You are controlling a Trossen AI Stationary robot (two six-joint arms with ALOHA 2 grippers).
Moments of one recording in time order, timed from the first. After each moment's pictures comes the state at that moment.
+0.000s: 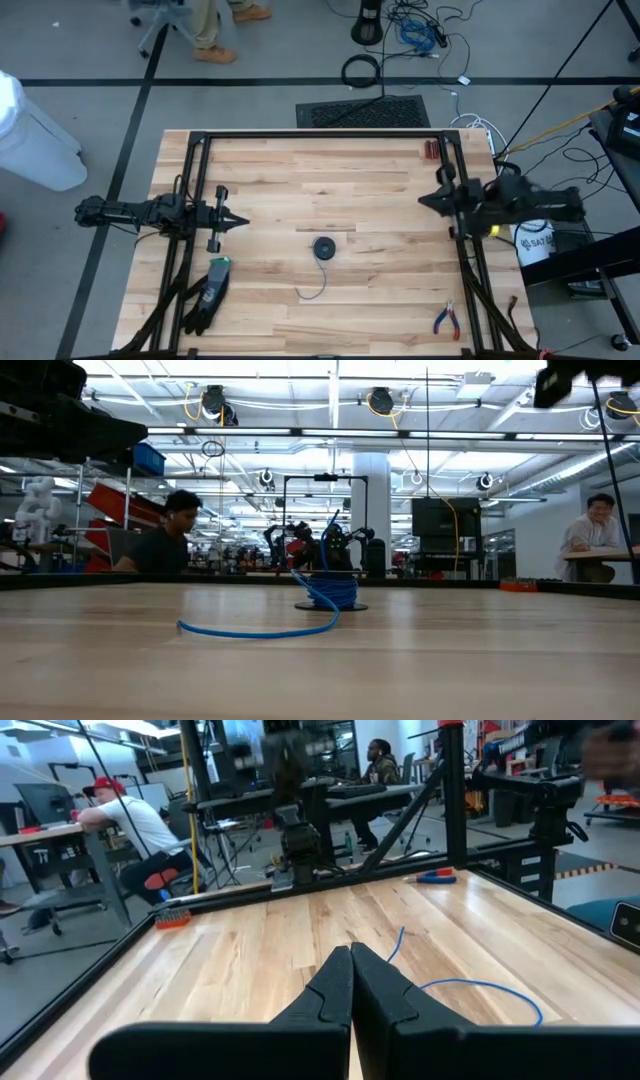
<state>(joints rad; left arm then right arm) -0.09 0.01 0.01 0.02 0.01 0.18 0.09 0.17 0.39 -0.03 0.05 0.02</state>
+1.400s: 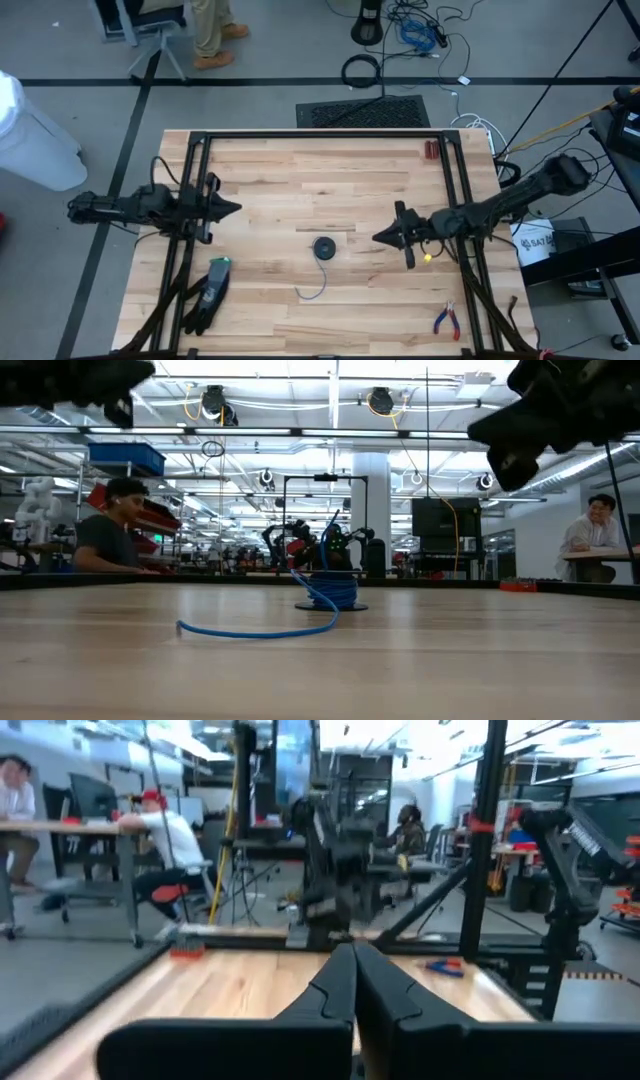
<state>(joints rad) -0.09 0.15 0.22 0.09 -0.06 0.00 0.34 0.95 0.24 0.52 0.26 0.38</state>
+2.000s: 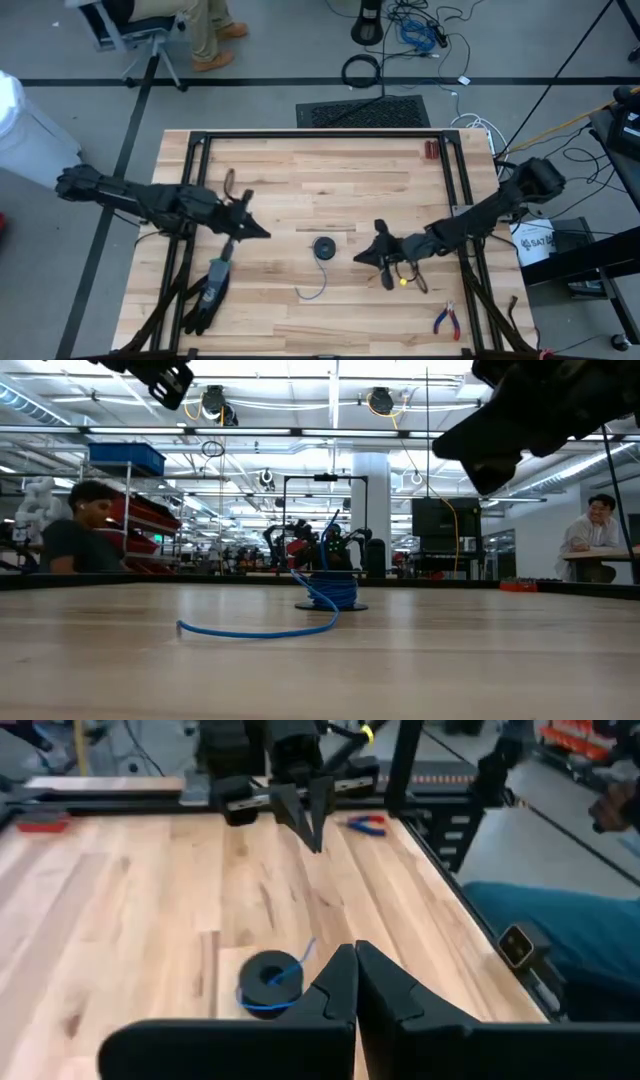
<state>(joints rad) -0.21 0.84 0.64 -0.16 0.08 -0.07 0.44 1.38 0.50 0.52 0.32 0.36</state>
